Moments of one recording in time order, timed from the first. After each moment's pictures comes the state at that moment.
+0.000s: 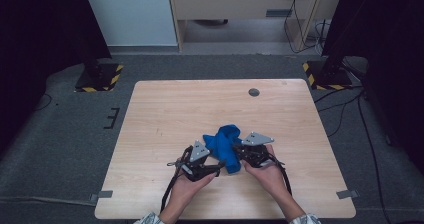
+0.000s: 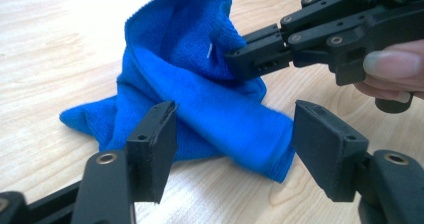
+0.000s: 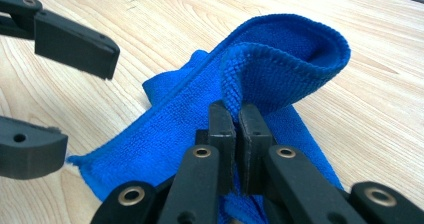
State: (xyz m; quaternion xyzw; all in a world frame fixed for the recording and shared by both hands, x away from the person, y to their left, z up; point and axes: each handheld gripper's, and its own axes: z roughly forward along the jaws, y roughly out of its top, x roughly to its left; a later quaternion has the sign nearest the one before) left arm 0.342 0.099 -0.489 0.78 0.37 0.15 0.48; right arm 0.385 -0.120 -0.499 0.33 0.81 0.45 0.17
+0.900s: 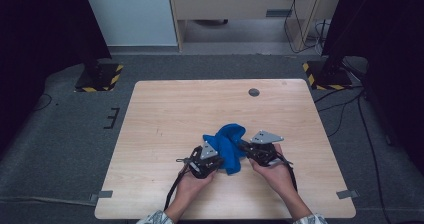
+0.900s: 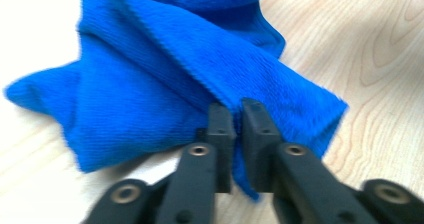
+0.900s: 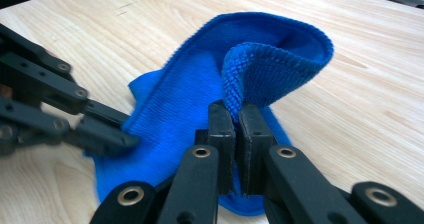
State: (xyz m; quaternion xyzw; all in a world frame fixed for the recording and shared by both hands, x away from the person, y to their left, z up) left arm 0.364 0.088 -0.520 0.83 0.34 0.12 0.42; right arm 0.386 -0.144 -0.491 0.35 0.80 0.46 0.18
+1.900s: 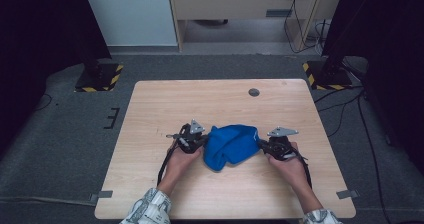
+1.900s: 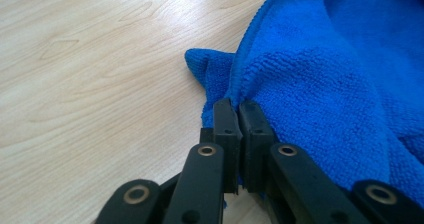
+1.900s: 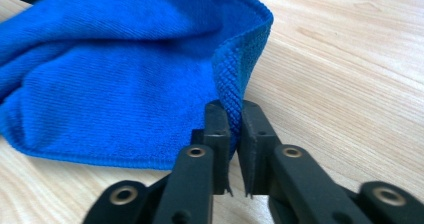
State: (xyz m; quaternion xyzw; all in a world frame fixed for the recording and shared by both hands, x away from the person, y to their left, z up) left arm 0.434 0.127 -0.513 0.83 0.37 0.16 0.39; right arm 0.416 -0.197 -0.519 0.43 0.80 0.39 0.16
